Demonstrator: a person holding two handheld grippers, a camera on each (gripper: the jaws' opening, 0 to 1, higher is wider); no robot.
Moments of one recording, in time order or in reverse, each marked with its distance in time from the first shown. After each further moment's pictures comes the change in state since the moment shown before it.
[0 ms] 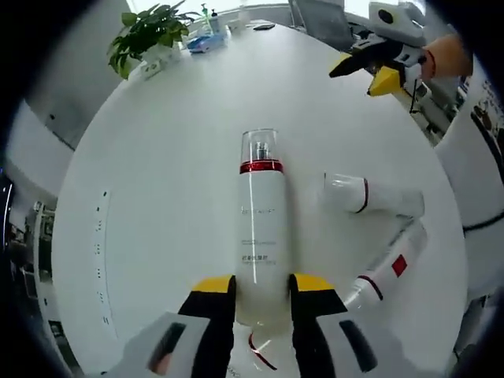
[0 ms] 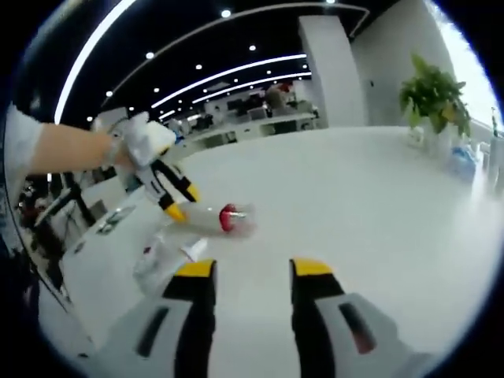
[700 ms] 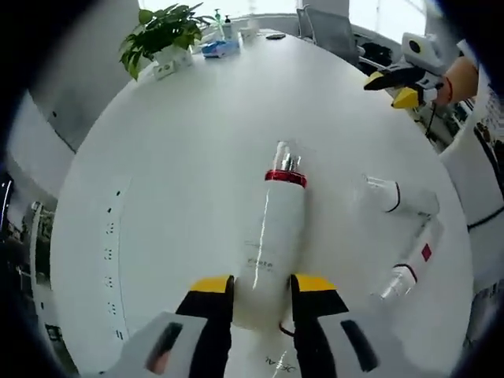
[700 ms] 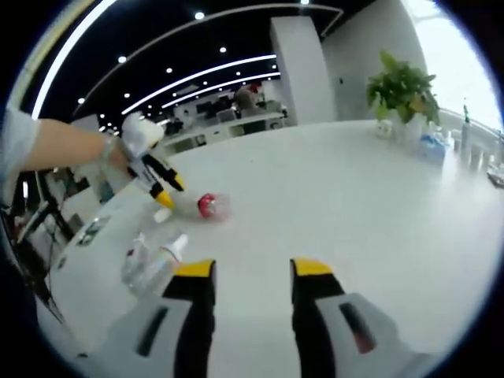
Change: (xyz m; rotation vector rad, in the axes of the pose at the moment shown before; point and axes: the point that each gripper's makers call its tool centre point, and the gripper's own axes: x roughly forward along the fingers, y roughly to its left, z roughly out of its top) left arm 0.000 0.043 0.000 0.100 -0.007 -0.010; right arm -0.030 -0.016 -0.014 0.124 -0.048 -0.234
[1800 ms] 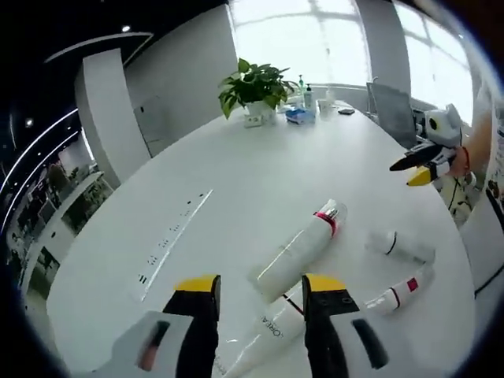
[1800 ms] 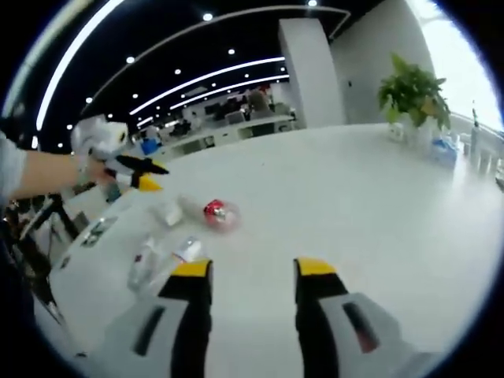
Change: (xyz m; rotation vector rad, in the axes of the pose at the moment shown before) left arm -0.058 0.012 -0.012 -0.383 -0.403 0.227; right arm 0.014 0.021 0.003 -0.018 -0.011 0.044
